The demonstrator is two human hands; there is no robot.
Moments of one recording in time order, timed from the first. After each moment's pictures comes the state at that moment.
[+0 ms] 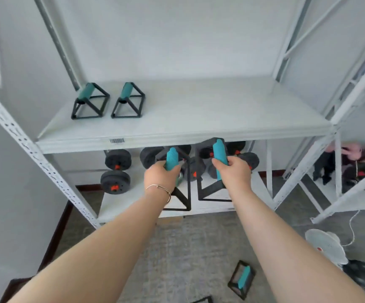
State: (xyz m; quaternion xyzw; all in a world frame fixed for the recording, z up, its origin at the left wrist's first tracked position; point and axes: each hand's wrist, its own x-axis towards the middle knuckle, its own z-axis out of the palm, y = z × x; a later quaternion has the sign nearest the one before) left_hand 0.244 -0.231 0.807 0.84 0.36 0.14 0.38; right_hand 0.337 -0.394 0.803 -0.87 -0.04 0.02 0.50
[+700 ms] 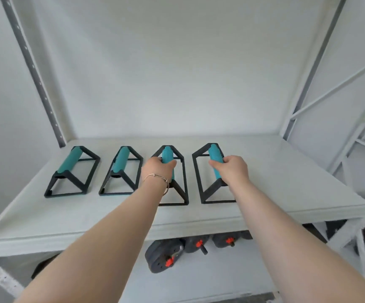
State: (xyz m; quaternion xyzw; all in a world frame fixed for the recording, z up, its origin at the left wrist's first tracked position) left_hand 0.481 -0.061 0.894 0.80 0.37 0.18 0.45; right_hand 0.570 -0.239 0.896 -0.87 -0.05 0.02 0.49
